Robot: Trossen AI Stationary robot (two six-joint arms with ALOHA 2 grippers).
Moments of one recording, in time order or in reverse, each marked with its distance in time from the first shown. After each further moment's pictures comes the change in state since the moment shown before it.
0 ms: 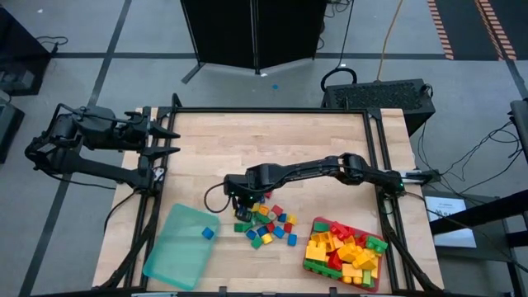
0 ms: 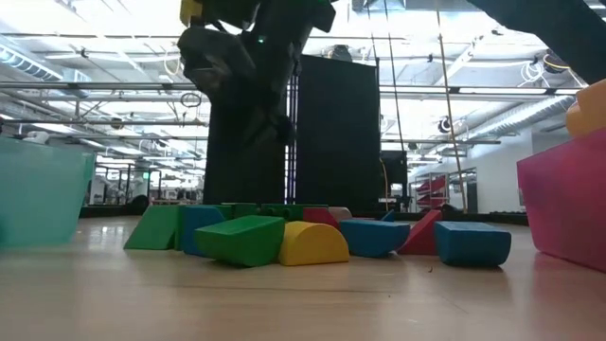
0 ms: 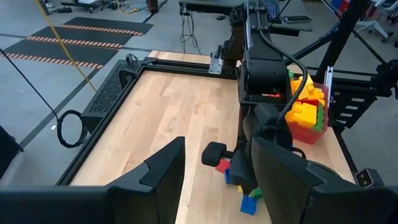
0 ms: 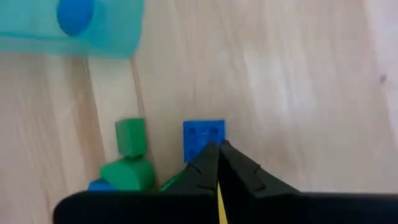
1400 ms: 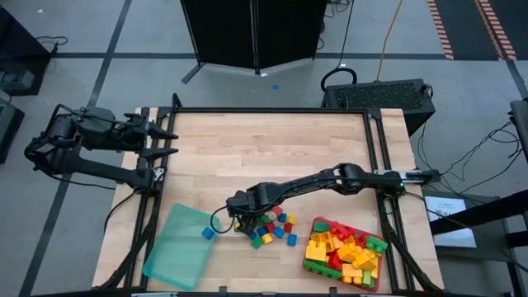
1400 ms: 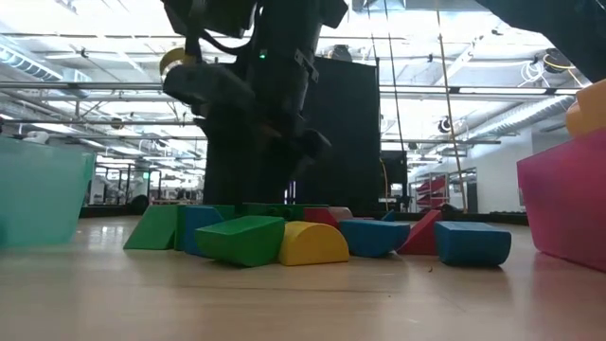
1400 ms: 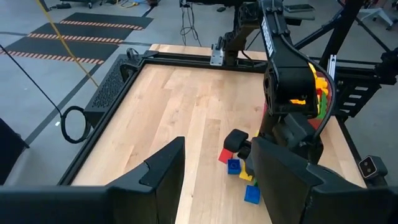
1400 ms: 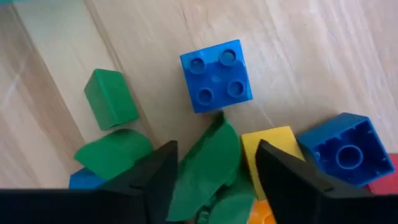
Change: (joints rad) left arm 0.000 -0.010 0.000 -0.042 0.000 0.020; right arm 0.098 0.063 0.001 -0.107 0.107 0.291
